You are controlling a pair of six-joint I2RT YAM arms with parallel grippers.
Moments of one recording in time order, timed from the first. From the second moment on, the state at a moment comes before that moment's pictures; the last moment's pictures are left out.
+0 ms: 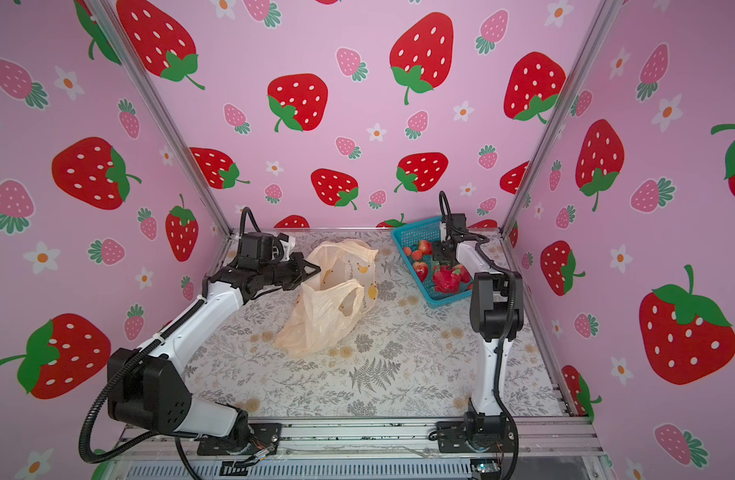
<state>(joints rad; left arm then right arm) -0.23 1.46 1.21 -0.41 0.56 -0.77 0.17 2.19 1.79 -0.49 -0.01 -0.03</state>
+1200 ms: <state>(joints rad) -0.22 1.47 1.21 -0.40 0.58 -0.78 0.19 2.16 1.86 -0.57 -0.15 0.00</state>
